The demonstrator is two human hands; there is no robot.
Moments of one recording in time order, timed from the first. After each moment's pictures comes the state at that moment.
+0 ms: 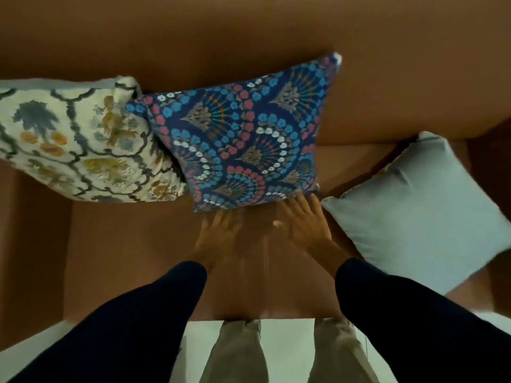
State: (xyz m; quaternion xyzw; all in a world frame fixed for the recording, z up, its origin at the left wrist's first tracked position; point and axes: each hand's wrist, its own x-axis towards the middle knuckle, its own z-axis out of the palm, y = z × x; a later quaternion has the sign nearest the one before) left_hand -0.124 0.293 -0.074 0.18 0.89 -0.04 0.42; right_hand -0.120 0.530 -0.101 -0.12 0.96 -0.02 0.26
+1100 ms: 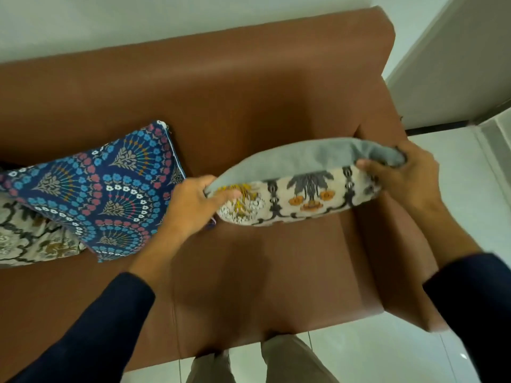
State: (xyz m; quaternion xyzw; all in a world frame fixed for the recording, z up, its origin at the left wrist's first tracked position) left_hand -0.206 0.593 0.105 0.03 0.88 0.44 0.21; right_hand -0.148 0.943 0.133 0.24 0.90 -0.35 -0.07
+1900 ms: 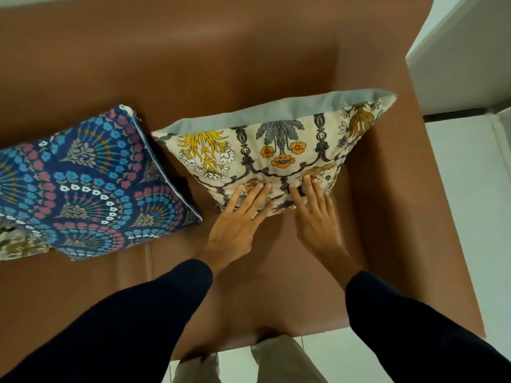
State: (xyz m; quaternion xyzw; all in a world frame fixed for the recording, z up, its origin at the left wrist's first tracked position) left_hand -0.182 0.661 -0.047 0.41 0.90 -0.08 0.13; right_hand -0.132 0.873 -0.072 -0.01 1.00 -0.08 0.04
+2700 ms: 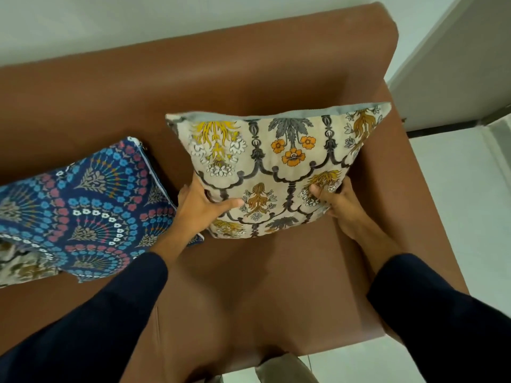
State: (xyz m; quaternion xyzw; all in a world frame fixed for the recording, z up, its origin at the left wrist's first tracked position) left_hand -0.257 0.636 0.026 -0.01 0.88 0.42 0.21; right_hand -0.194 0.941 -0.020 0.32 0.62 -0.71 0.11
